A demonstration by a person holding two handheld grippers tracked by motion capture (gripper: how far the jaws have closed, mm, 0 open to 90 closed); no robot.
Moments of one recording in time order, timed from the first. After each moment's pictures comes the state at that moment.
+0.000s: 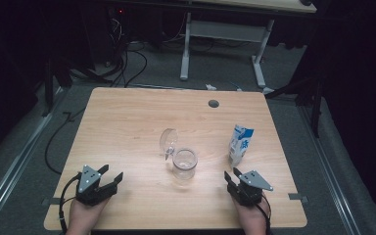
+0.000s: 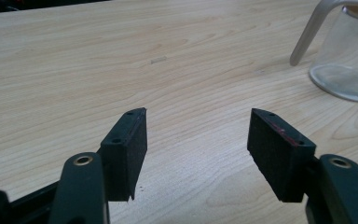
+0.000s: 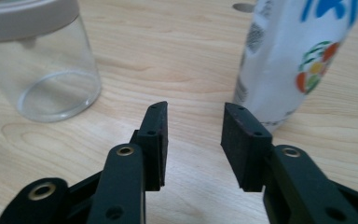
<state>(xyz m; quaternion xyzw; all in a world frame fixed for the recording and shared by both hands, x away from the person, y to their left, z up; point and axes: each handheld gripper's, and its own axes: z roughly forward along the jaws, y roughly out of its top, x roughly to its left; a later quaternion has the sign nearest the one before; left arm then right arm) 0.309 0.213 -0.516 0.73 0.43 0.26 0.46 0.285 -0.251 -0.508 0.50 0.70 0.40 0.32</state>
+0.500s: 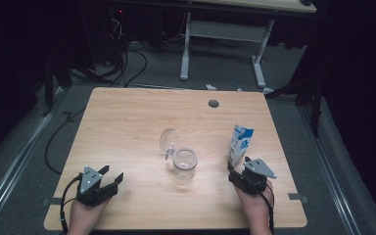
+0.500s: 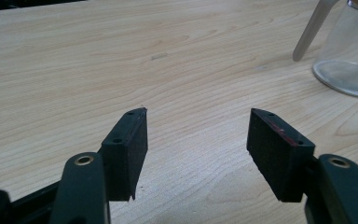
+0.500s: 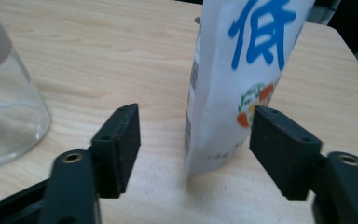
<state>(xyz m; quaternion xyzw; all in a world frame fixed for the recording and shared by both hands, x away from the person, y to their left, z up) 0.311 0.211 -0.519 0.73 0.43 0.26 0.45 0.313 -0.260 -0.489 0.53 0.68 0.37 0.35</state>
